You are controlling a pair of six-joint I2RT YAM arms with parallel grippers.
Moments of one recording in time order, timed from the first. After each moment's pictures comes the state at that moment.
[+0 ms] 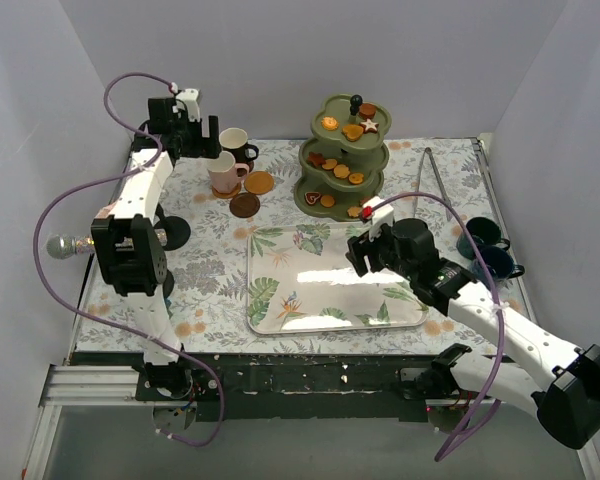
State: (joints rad) left arm -0.01 2.03 1.89 -0.48 0.22 0.06; right arm 0.67 1.00 0.69 -0.15 -0.02 -0.04
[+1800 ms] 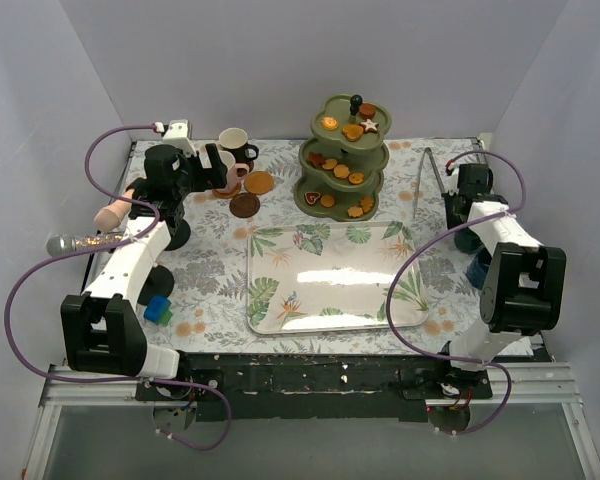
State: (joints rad) left arm -0.10 1.39 1.13 -0.03 0.09 -0.18; right arm -0.08 1.62 1.08 -0.39 0.17 -0.20
